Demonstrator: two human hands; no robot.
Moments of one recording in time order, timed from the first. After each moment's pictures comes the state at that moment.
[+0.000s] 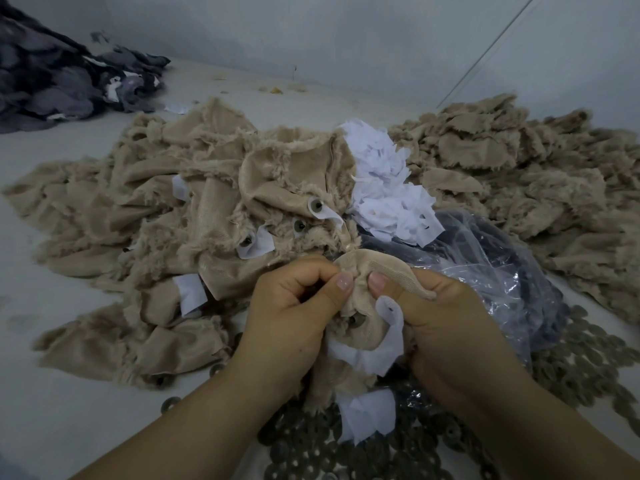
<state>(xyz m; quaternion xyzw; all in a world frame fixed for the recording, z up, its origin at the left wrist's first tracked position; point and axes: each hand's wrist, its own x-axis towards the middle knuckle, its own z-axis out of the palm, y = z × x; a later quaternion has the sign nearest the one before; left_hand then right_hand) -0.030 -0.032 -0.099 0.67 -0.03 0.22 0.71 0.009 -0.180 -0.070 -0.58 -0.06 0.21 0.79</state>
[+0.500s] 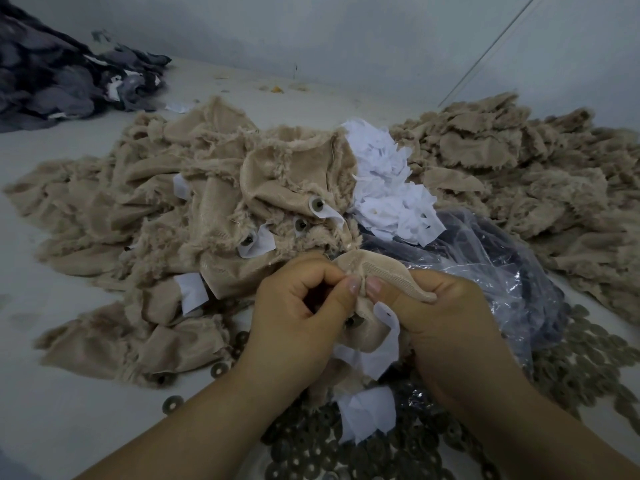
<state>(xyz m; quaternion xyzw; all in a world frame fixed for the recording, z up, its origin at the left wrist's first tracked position) -0.032 -0.036 -0.095 0.73 -0.05 0.29 0.61 0.006 -0.181 -0.072 -0.67 -0.11 0.11 0.72</state>
